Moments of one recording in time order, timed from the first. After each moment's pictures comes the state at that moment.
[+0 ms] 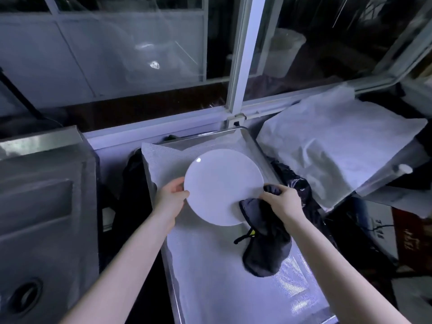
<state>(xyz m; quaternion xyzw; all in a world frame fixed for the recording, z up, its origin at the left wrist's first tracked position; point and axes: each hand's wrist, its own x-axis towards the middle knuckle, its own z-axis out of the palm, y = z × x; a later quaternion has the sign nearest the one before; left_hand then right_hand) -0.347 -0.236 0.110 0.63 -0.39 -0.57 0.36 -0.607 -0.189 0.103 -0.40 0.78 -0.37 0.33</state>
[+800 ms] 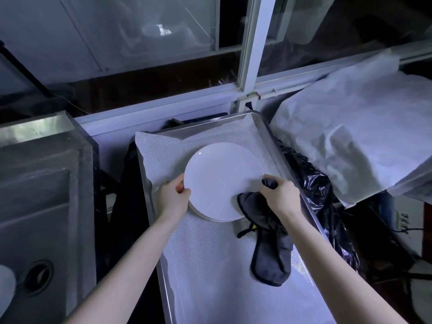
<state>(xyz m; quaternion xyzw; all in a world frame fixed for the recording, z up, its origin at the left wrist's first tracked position) -0.364 -0.268 0.056 0.72 -0.49 -0.40 0.29 -0.612 -0.246 0.058 -0.45 0.81 -0.25 0.27</state>
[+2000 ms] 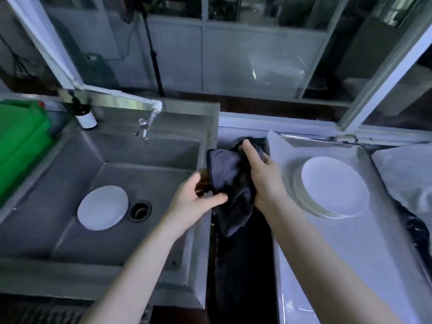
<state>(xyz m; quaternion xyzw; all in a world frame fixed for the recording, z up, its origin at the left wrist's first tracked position) -0.115 -0.055 0.157 0.57 -0.46 -0.48 0.49 -0.257 -0.134 0.196 -0.37 0.49 -0.48 0.63</state>
